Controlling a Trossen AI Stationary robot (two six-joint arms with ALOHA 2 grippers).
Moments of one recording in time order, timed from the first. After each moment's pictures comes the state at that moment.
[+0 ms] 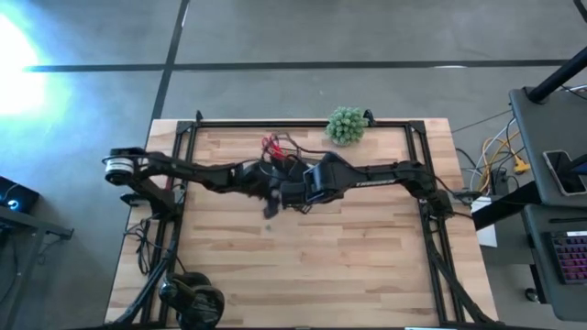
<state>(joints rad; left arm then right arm) 0.13 1.52 0.77 0.08 0.02 -0.15 0.11 2.13 2.21 -1.57 0.55 0.73</state>
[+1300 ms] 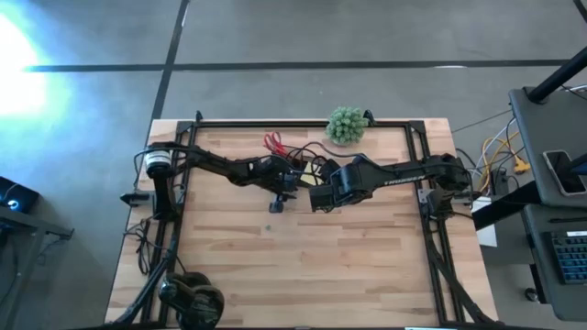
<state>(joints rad) 0.26 1.85 0.89 0.19 0.22 0.36 0.14 1.85 1.78 -1.55 0.57 0.95</state>
